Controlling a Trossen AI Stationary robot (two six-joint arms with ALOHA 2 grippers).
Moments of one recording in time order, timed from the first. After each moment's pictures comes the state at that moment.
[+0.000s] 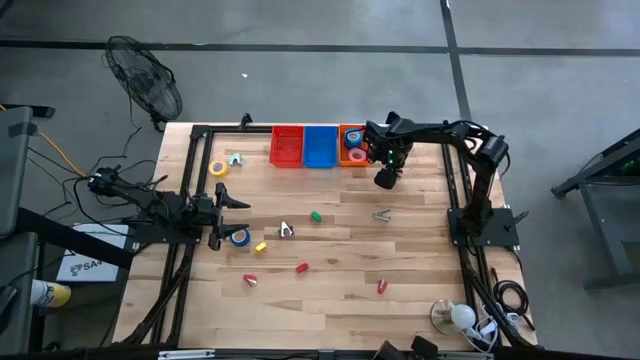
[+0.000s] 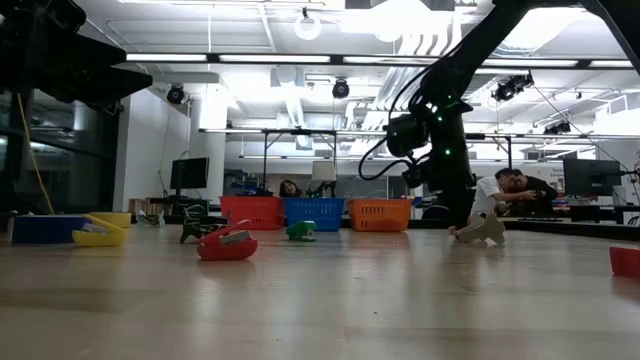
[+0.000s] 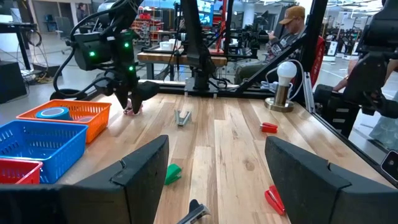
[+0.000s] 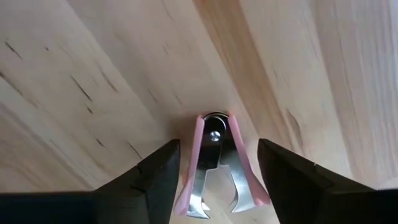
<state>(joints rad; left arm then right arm) -0.42 0.01 0.06 -0.02 -0.46 -0.06 -0.67 1.89 1.17 -0.93 0.08 -0.16</state>
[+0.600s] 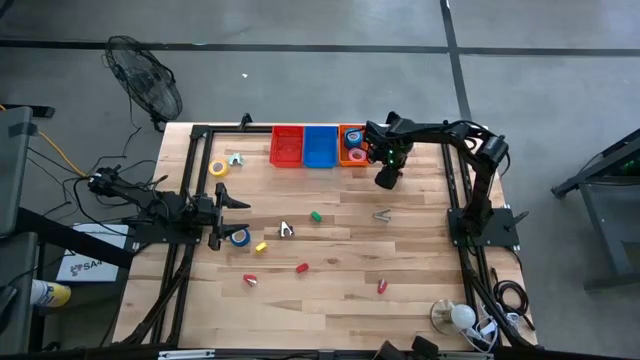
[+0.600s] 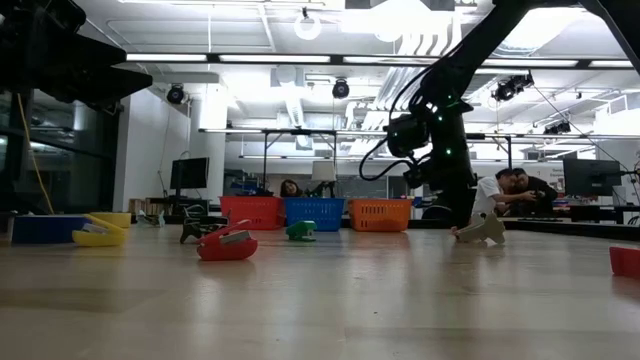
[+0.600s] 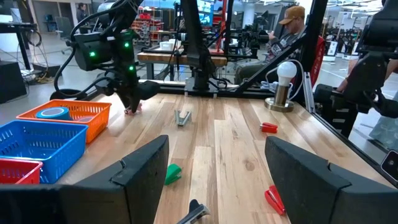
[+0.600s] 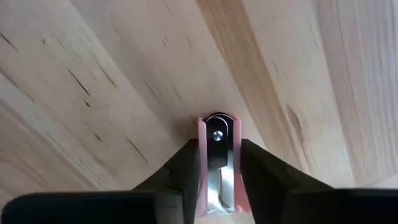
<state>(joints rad) -0.42 0.01 0.06 -0.02 -0.46 -0.06 -0.67 1.89 1.17 -0.94 0.08 -0.16</state>
